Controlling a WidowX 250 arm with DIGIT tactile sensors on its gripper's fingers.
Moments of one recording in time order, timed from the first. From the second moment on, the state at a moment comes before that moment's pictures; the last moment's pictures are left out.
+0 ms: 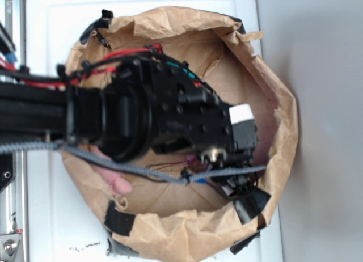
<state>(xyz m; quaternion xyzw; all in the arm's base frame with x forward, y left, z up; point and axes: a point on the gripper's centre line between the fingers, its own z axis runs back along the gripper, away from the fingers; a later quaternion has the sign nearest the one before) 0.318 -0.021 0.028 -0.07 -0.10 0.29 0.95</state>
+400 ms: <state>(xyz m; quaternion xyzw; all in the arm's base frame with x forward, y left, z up) 0.302 -0.027 0.029 -0.06 -0.11 0.28 0.95</state>
